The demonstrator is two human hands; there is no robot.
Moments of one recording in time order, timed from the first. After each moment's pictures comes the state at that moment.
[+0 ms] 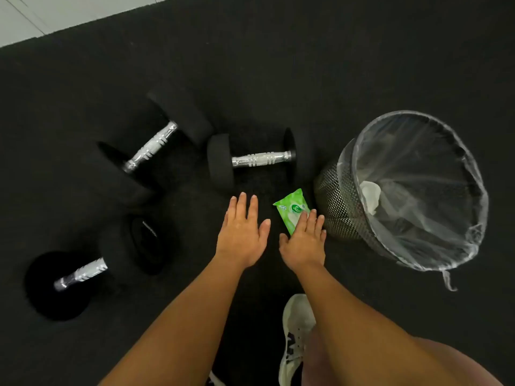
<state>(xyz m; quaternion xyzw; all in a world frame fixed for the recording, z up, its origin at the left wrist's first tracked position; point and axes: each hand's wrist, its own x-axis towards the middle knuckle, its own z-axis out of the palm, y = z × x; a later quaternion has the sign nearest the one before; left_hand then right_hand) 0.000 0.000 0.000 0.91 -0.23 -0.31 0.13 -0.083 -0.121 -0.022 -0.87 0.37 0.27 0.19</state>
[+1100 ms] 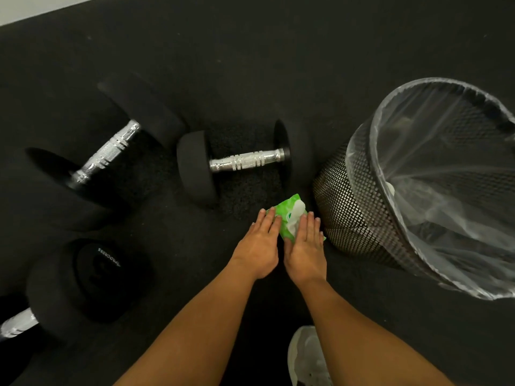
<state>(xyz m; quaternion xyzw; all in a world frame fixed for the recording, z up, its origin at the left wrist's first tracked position) -0.007 -0.047 -0.118 0.84 -0.38 -0.37 0.15 -0.095 -0.140 -0.136 -0.90 0.35 0.16 0.21</state>
